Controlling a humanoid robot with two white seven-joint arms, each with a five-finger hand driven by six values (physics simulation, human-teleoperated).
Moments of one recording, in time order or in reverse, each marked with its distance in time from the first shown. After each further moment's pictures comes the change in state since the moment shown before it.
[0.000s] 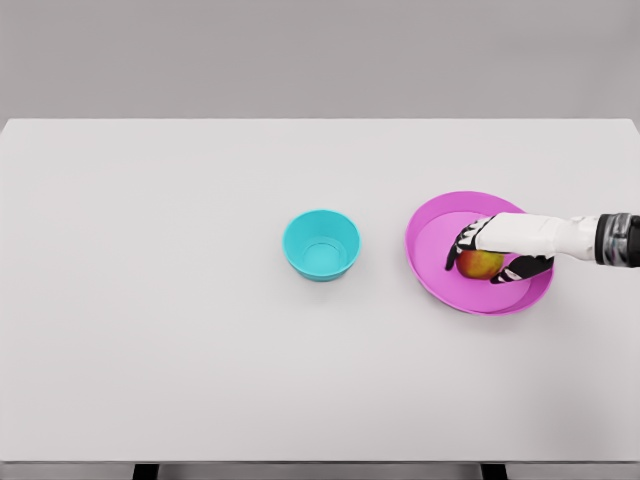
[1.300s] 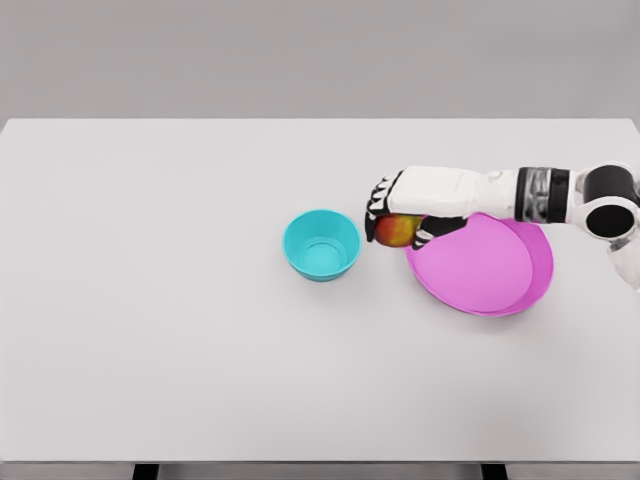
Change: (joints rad) left arm 0.000 0.000 0.000 0.000 0.000 0.000 0.000; right arm -0.135 0.205 0.000 -0.101 0.014 -0.002 0.001
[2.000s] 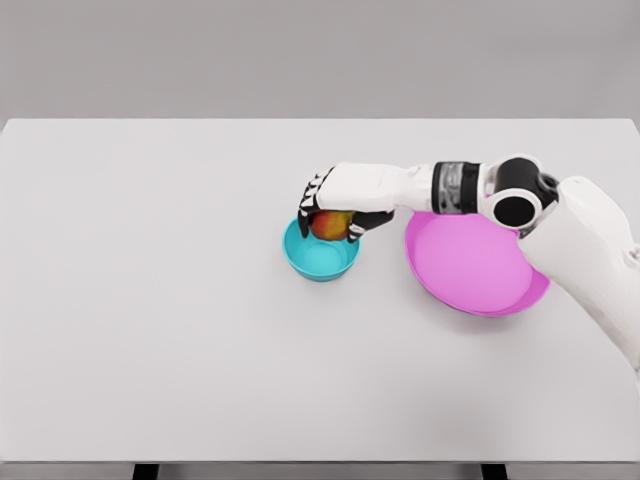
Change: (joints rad) left arm 0.000 0.000 0.000 0.000 0.000 0.000 0.000; right arm -0.051 0.253 0.010 0.151 0.153 0.000 0.000
